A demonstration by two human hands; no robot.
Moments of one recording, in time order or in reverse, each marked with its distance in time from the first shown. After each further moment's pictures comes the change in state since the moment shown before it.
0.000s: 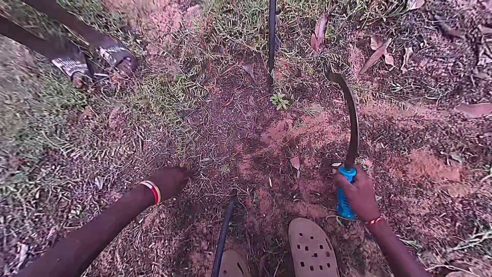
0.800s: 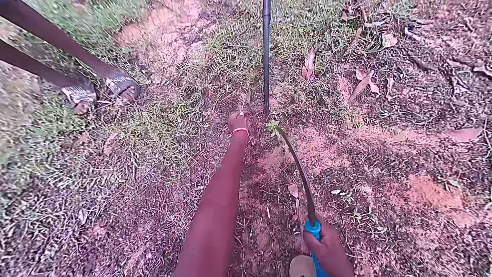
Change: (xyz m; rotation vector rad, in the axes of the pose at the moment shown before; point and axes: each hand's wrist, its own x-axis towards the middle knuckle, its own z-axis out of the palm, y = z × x) left_hand 0.180 0.132 -0.216 -1.738 1.047 -0.202; right_hand -0.051 -0.007 0.052 0.151 -0.293 -0.001
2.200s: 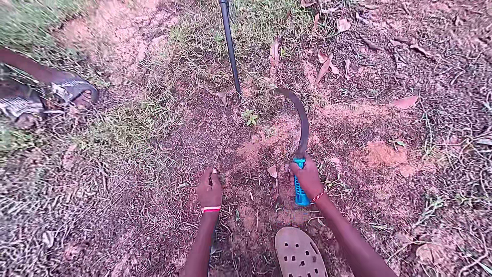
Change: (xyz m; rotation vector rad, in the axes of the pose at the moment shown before) left_hand -0.158 -0.143 -0.114 0.439 -0.003 0.358; right_hand 0.081 -0.016 -0.032 0.175 0.252 0.162
